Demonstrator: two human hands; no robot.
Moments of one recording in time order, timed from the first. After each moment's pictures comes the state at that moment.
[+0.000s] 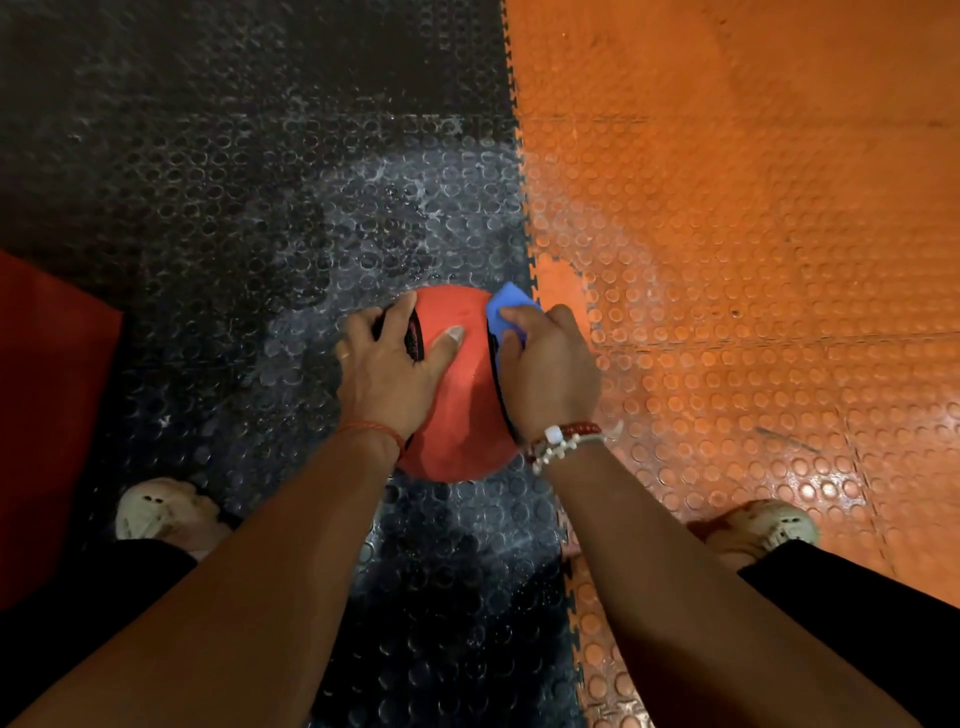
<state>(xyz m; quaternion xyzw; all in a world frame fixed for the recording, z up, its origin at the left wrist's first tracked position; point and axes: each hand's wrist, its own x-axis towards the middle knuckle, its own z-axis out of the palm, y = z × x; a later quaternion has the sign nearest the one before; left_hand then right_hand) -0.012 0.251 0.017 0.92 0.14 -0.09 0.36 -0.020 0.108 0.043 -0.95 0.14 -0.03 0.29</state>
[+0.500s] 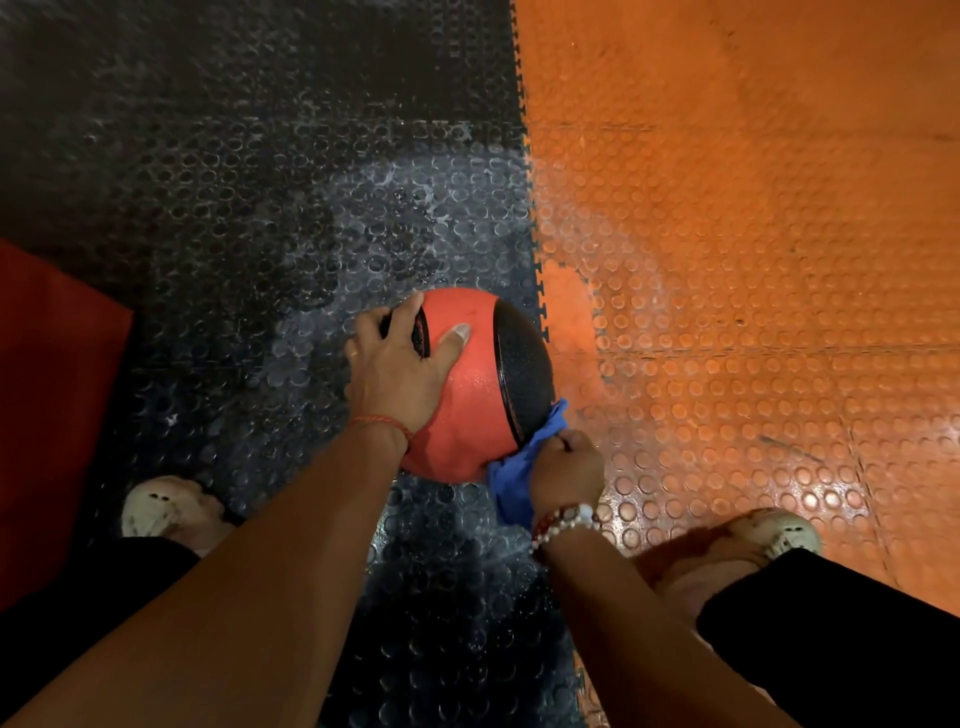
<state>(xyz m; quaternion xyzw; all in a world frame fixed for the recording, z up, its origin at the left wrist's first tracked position) -0.006 0.251 0.017 0.92 0.14 -0.10 0.36 -0.084 0.104 -0.022 -0.76 0.48 0.06 0.44</state>
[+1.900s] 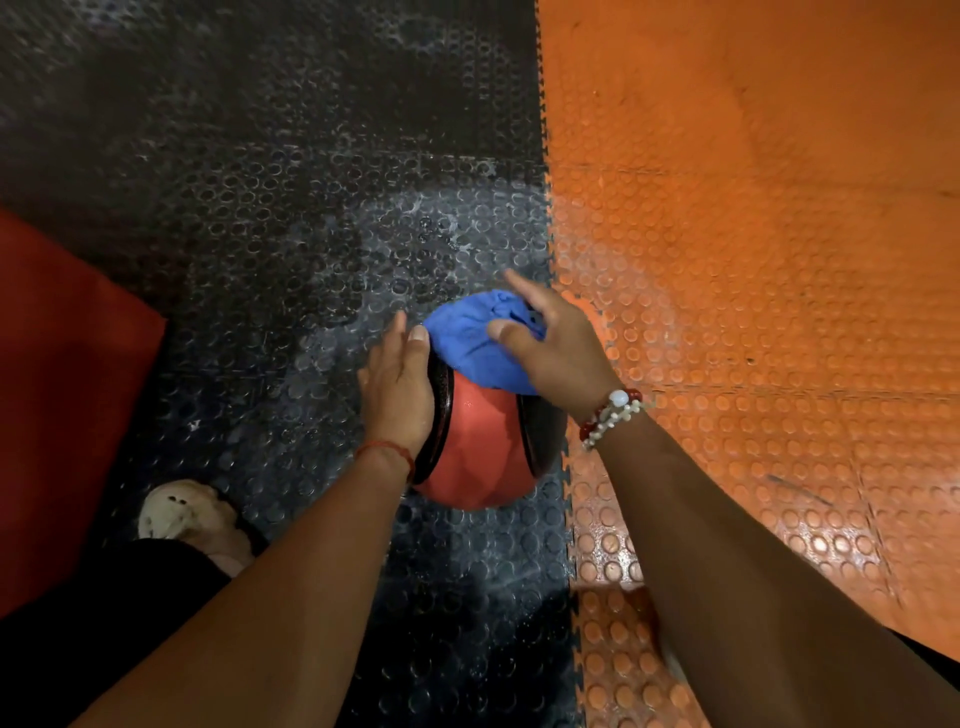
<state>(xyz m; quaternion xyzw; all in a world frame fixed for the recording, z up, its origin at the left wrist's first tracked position) -0.010 0.261 0.017 0.81 0.23 -0.05 0.54 0.023 0.103 0.065 -0.86 -0.03 0.09 0.50</state>
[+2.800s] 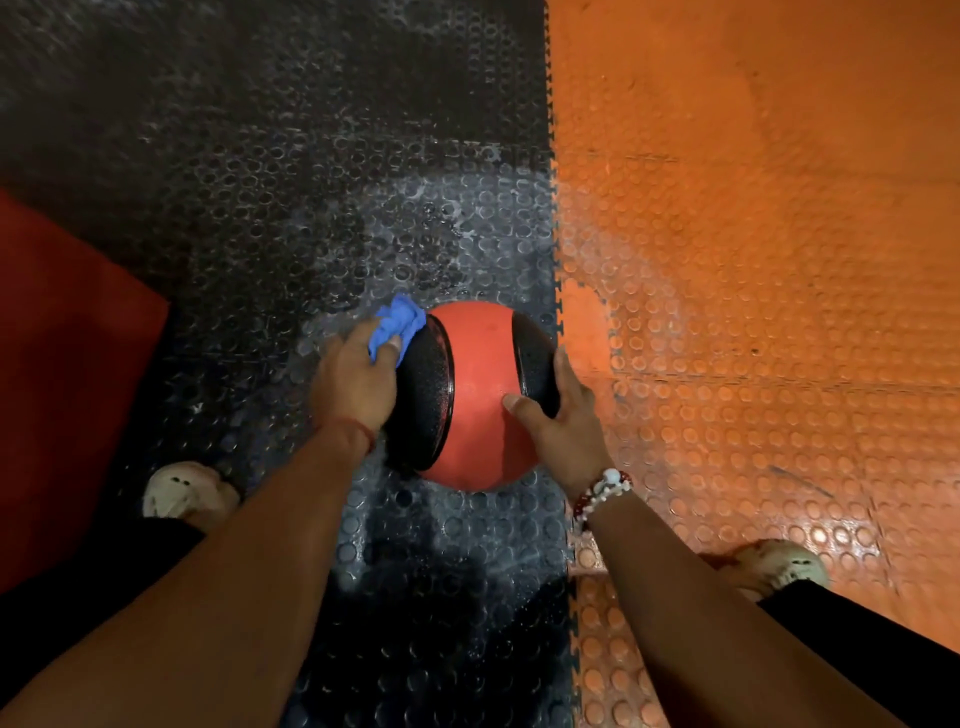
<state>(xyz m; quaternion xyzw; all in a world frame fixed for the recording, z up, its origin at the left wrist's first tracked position) -0.008 0.307 -0.006 0.91 0.20 -0.03 0.36 -0.050 0.093 0.010 -0.81 0.17 0.16 0.54</state>
